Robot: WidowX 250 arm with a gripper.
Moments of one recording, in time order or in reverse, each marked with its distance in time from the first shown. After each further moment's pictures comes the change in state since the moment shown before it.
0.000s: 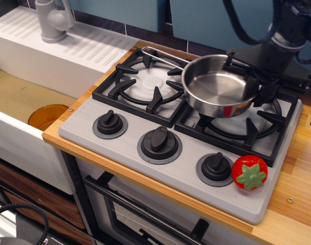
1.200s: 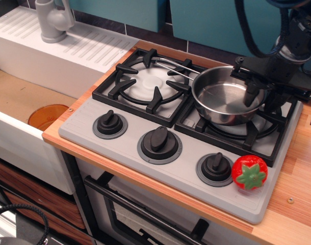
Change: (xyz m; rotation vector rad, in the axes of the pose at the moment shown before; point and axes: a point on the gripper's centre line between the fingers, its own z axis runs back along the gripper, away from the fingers) arm 0.011 0.000 -0.021 0.013 -0.003 -0.019
